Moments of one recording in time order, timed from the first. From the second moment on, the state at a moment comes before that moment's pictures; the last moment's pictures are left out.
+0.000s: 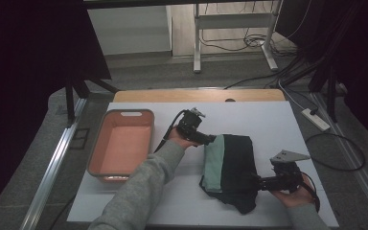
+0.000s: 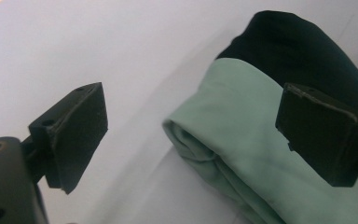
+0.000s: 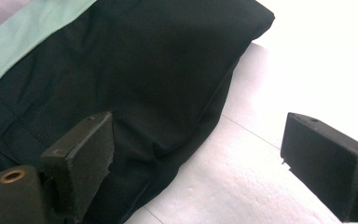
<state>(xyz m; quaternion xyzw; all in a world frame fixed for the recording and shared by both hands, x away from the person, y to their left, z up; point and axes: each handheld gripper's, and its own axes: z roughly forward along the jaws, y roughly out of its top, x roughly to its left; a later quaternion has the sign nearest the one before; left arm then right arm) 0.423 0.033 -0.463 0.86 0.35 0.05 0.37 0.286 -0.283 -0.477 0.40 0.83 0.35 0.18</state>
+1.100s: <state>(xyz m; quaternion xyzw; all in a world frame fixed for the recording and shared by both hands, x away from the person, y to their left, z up) 0.444 0.021 -0.486 0.87 0.34 0.01 0.35 0.287 -0.284 -0.478 0.41 0.83 0.34 0.18</state>
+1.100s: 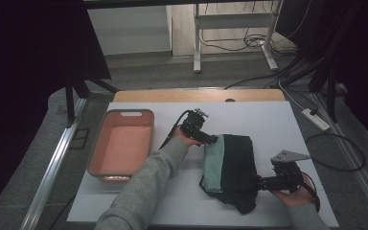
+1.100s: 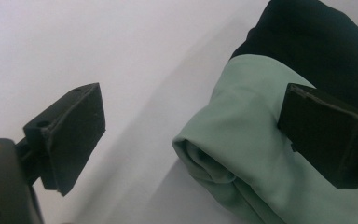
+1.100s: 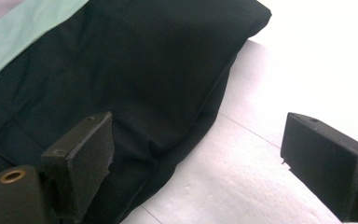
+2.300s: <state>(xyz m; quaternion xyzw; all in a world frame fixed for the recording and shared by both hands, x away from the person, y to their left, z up) 0.455 0.006 -0.521 0.88 0.31 -0.08 0.34 0.287 -0.283 -0.479 0.41 0.83 0.34 0.18</state>
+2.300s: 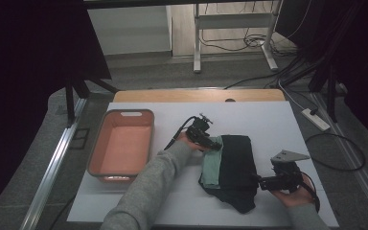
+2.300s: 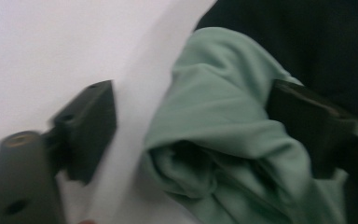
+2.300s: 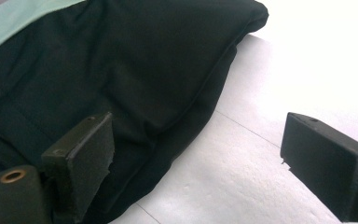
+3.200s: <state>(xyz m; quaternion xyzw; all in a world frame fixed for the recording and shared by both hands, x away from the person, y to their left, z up) 0.434 0.002 -0.493 0.89 0.25 -0.05 0.37 0.286 -0.286 -0.477 0.41 0.82 0.34 0.19</state>
